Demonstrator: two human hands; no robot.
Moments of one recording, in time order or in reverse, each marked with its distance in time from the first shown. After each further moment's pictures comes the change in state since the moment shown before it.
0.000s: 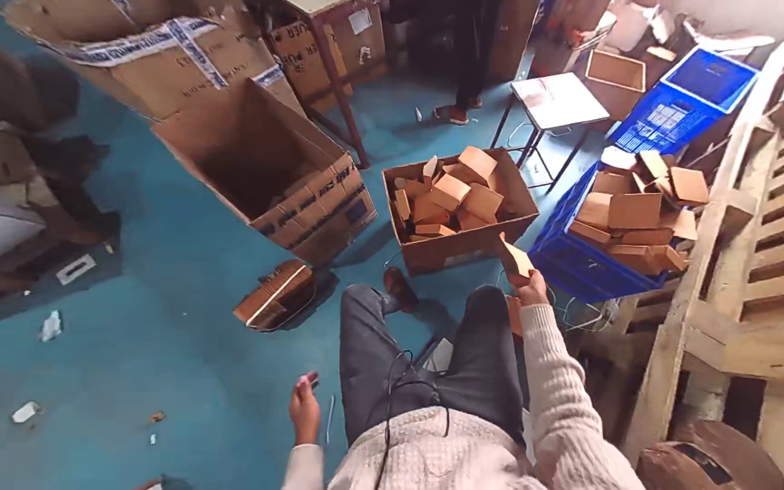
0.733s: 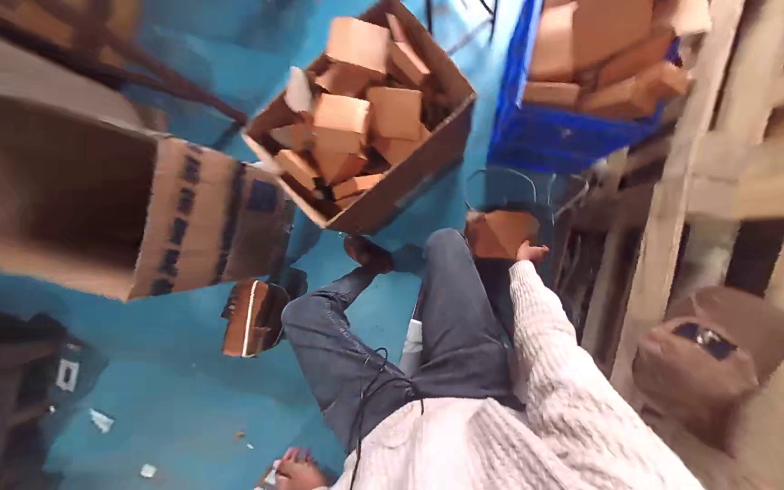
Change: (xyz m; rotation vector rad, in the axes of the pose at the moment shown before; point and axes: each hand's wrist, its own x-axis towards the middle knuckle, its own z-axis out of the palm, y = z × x) left_hand -0.040 0.041 -0.016 0.333 0.233 -0.315; right_hand 0.103 0.082 -0.146 -1.044 1.082 -0.616
